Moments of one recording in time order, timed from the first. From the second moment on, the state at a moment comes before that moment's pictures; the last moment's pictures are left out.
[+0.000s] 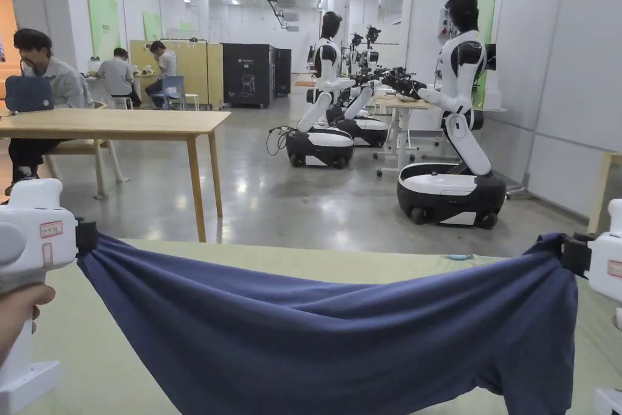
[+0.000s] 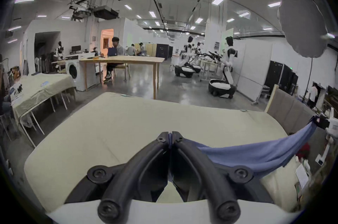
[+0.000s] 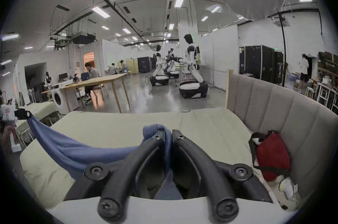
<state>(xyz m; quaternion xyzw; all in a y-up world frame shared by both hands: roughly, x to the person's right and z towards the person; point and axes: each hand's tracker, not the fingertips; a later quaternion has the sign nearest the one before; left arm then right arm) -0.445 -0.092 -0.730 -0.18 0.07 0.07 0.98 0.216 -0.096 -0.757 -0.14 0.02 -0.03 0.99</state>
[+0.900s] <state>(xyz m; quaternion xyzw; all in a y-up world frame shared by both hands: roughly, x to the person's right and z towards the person) -0.353 -0.241 -0.465 -0.24 0.04 -0.03 0.97 0.152 -0.232 -0.545 -0.23 0.12 0.01 0.97</state>
